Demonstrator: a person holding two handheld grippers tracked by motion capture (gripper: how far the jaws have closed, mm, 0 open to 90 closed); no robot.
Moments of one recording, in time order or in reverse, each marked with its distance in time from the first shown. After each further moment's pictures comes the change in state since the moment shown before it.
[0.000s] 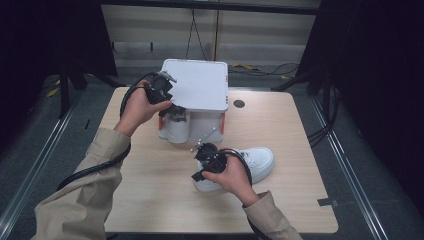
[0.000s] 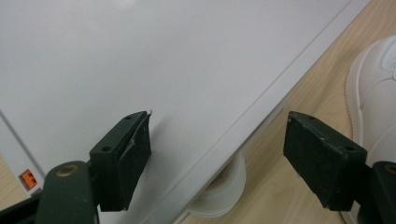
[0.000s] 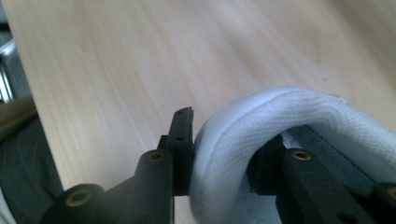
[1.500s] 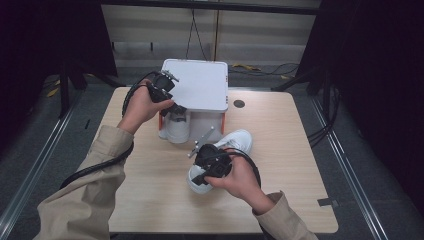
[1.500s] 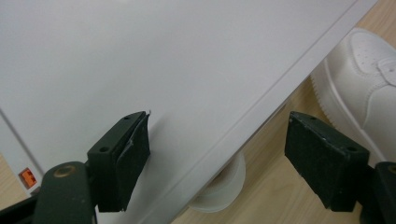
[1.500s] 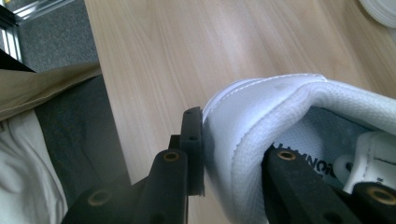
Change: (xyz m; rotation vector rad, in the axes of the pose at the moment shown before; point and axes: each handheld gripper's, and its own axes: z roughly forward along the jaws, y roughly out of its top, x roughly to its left) left arm -0.003 0.006 0.002 0.044 0.021 -0.007; right arm 0.041 0.007 -0.050 0.013 0.014 -0.171
